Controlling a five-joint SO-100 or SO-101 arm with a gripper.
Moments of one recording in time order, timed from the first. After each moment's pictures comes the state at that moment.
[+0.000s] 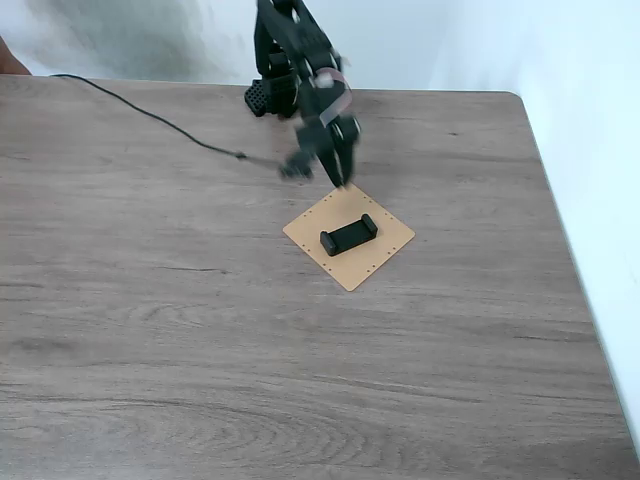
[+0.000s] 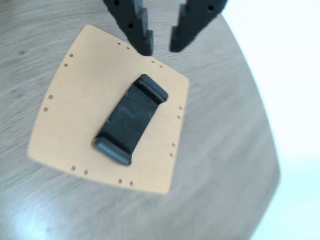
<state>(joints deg) -18.3 106.1 99.6 48.8 -30.5</state>
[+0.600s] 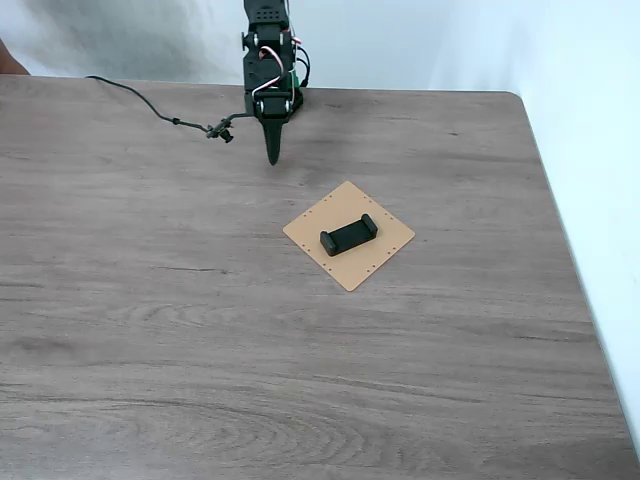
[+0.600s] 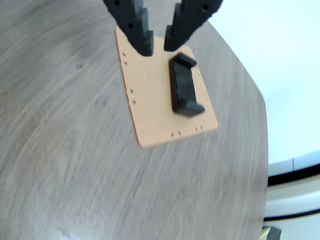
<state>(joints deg) -2.0 139.0 132.7 48.8 -15.9</state>
